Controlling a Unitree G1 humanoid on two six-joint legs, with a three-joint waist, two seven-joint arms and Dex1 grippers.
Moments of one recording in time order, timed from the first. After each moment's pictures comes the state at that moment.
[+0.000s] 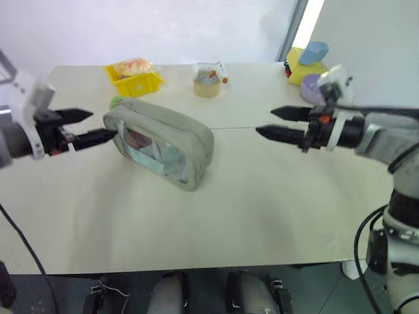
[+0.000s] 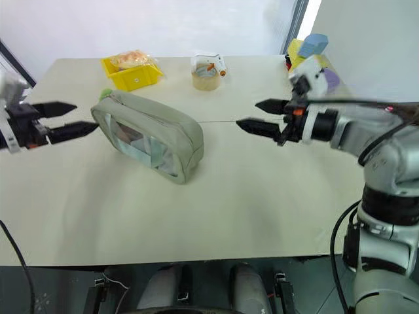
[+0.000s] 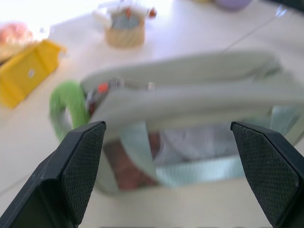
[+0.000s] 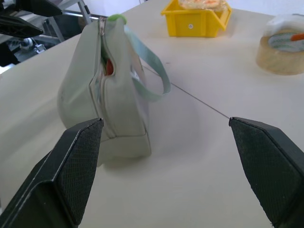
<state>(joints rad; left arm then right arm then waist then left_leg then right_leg) -0.69 1.04 0.35 -0.07 -0.62 1.03 -0.97 -0.86 -0.77 -0.23 -0.17 0.68 1.24 0.89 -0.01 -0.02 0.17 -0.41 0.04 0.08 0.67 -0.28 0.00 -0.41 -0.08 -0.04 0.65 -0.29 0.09</state>
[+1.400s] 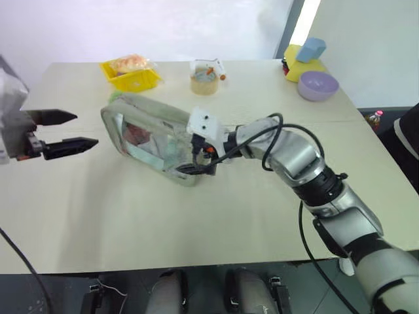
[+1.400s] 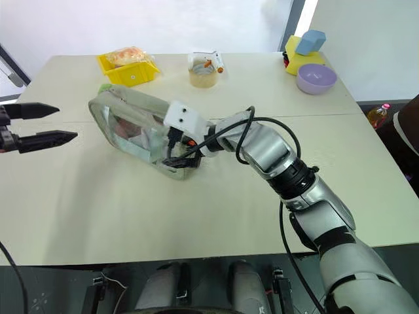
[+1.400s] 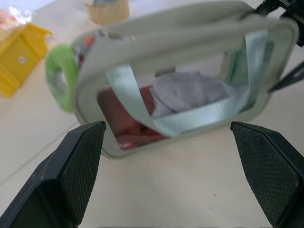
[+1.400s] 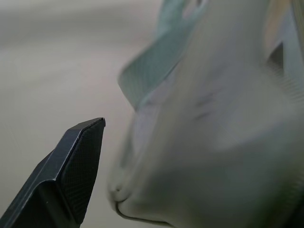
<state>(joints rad) -0.33 1.21 0.50 -0.16 -0.64 0.88 -1.11 -1.03 -0.44 0.51 -0.01 0.27 0.77 0.82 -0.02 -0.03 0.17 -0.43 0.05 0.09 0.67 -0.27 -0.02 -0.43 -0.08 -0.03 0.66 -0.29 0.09</state>
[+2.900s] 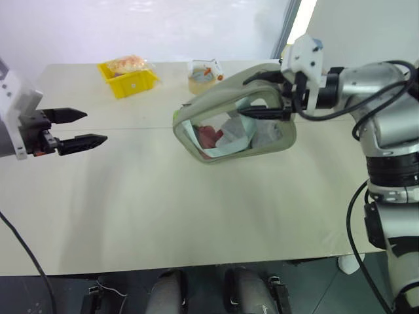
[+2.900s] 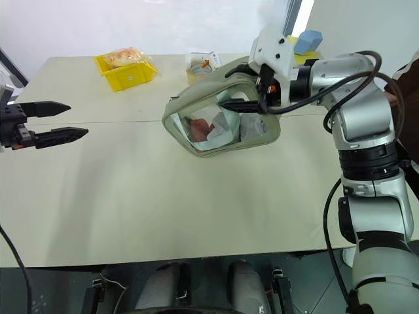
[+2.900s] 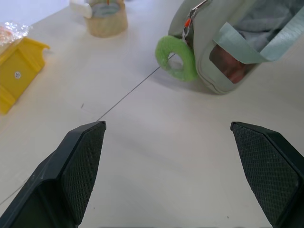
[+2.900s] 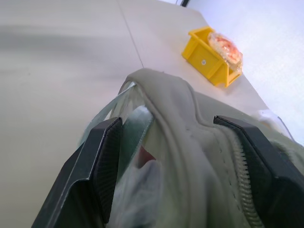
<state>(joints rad) -0.44 1.18 0.37 -0.06 -0.62 0.76 -1.09 -1.01 -0.73 0.12 0.03 0.26 0.49 1.17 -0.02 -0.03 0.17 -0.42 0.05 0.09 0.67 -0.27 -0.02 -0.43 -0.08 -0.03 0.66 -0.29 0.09</state>
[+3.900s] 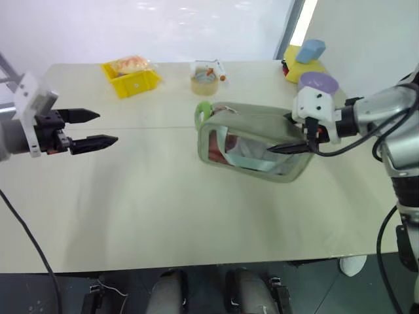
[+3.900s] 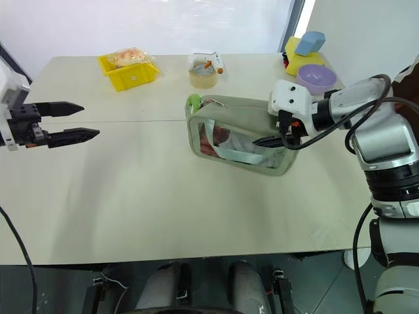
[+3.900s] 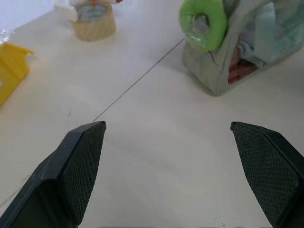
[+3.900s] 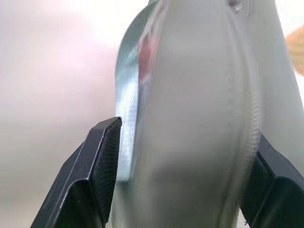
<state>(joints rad) -0.52 1.14 0.27 -0.02 -0.60 0.73 -1.11 -0.86 -0.92 0.15 -0.01 0.17 0.53 1.34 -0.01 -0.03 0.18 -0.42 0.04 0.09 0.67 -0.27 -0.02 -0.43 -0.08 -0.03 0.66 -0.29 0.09</state>
